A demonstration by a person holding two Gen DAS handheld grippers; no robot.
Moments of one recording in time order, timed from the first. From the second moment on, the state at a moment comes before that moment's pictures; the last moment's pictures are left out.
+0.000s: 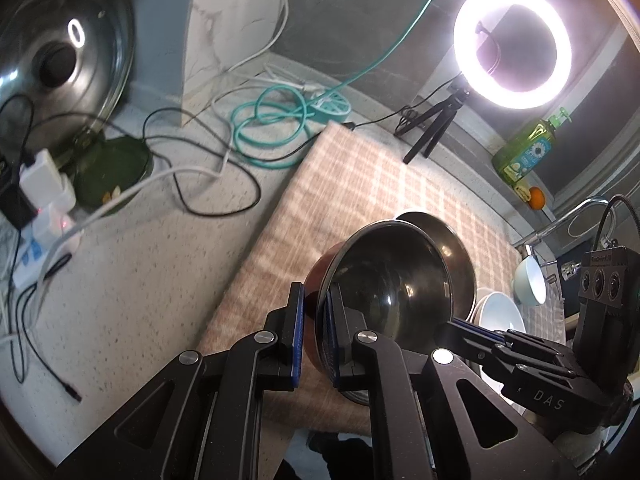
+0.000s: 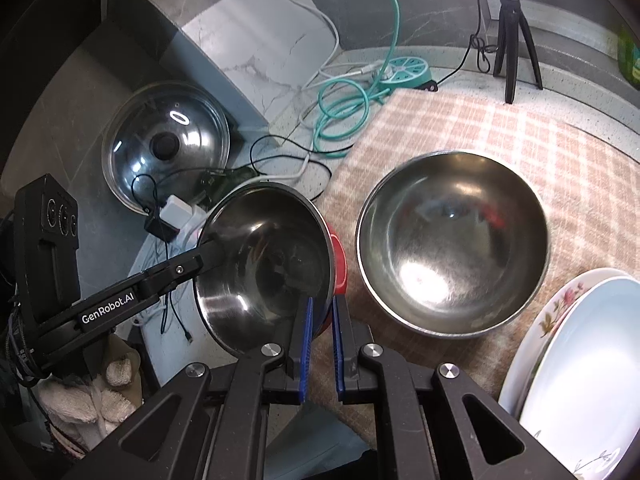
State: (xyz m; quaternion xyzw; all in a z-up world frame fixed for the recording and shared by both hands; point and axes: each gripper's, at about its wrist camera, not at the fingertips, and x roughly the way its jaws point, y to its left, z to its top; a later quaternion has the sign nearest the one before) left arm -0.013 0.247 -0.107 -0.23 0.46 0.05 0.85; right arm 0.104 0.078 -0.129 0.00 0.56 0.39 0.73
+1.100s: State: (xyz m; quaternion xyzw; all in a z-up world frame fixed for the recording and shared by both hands) left arm 0.077 0.186 -0.116 -0.19 0.49 -0.03 0.85; right arm 0.168 0.011 -0.129 0.03 0.56 0.31 0.77
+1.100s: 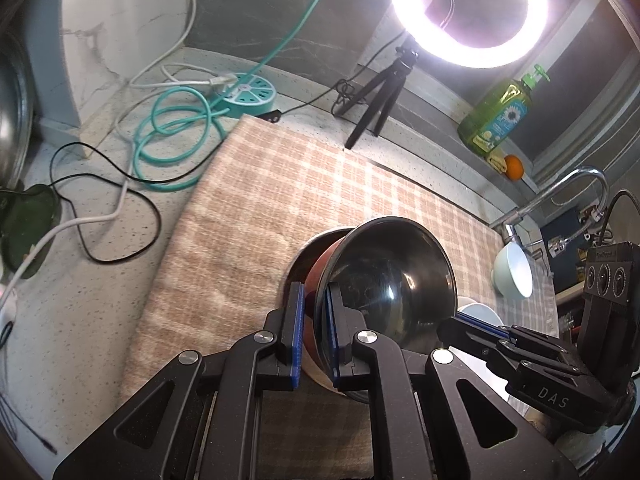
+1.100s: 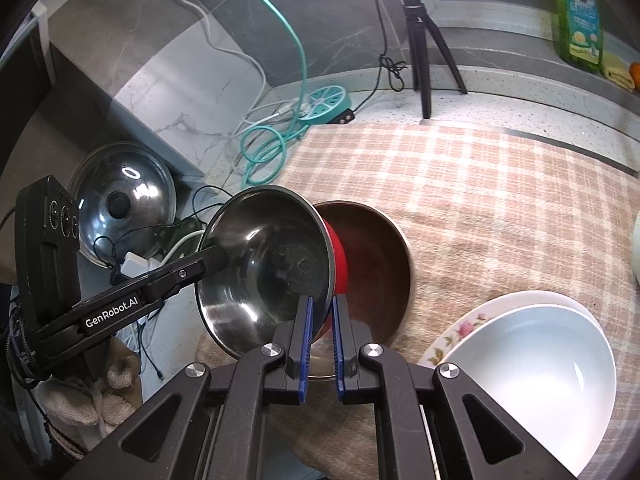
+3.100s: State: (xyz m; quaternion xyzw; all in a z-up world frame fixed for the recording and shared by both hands) left arm 0.099 0.168 -0.157 -0.16 0.55 -0.01 0.82; right arm 0.194 0.012 -0.174 -0.01 0.59 0.29 0.75
